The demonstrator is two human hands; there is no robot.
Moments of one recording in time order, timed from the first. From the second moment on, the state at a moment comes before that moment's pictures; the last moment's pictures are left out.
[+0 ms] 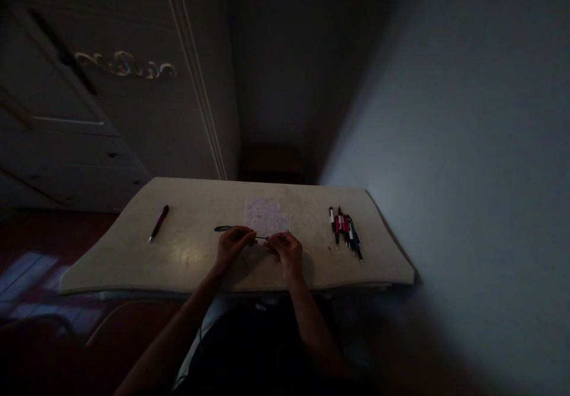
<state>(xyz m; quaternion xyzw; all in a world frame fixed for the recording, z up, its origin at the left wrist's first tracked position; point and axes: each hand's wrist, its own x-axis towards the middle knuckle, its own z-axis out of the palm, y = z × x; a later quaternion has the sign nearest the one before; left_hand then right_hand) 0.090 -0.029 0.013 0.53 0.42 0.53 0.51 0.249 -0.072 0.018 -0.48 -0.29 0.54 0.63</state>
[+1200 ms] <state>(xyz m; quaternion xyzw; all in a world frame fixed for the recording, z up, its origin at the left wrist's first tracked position) 0.093 -0.023 0.000 0.54 0.38 0.53 0.54 0.260 -0.066 0.015 -0.49 -0.33 0.57 0.57</state>
